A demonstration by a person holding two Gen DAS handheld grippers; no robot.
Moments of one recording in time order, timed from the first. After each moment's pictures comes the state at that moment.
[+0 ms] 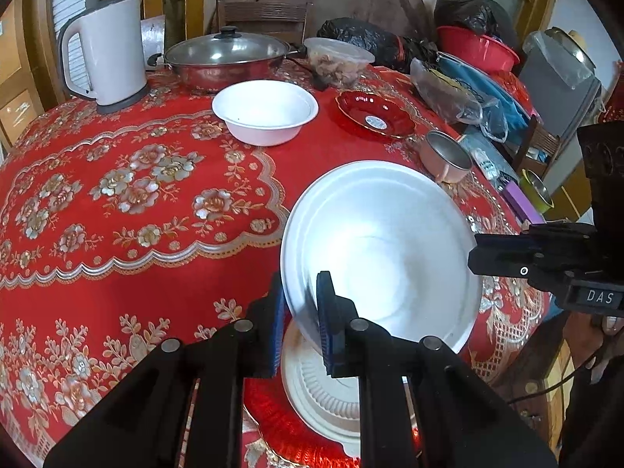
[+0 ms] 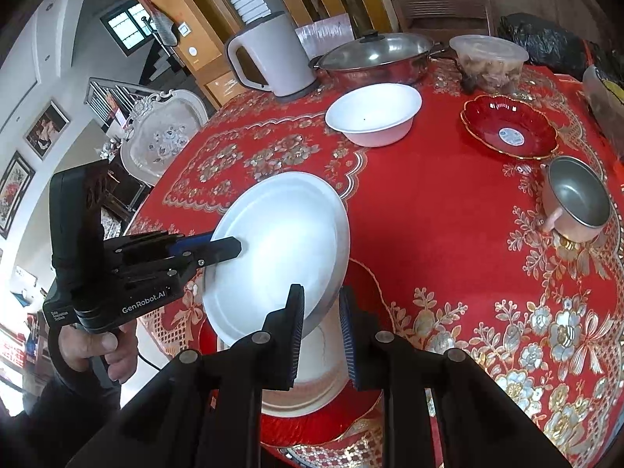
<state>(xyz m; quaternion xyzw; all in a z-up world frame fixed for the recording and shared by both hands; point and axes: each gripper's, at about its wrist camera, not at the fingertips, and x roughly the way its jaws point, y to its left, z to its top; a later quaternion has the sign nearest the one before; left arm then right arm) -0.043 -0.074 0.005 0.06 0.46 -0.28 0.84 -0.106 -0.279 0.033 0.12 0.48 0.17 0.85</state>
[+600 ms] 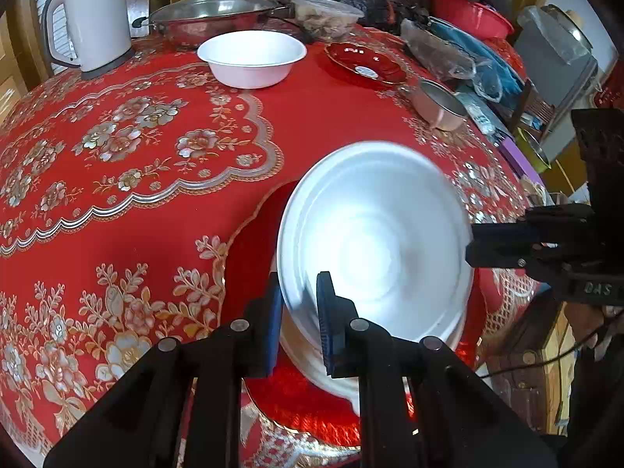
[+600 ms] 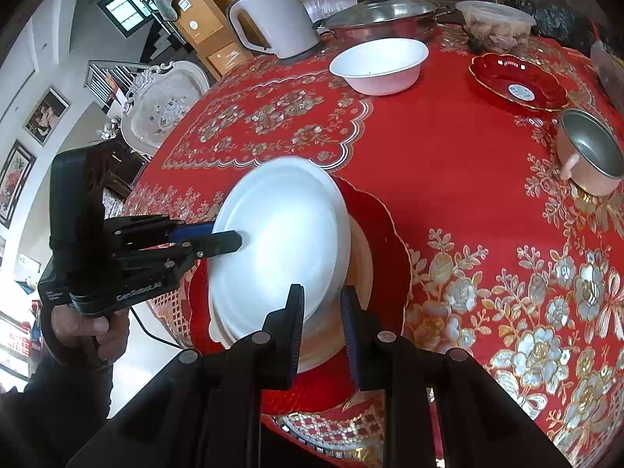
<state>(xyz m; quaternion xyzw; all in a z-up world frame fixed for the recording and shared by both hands) -0.070 -0.070 -0.027 0.08 0.51 -0.30 0.80 -0.131 -0.270 -0.004 0.12 0.52 0.18 0.83</state>
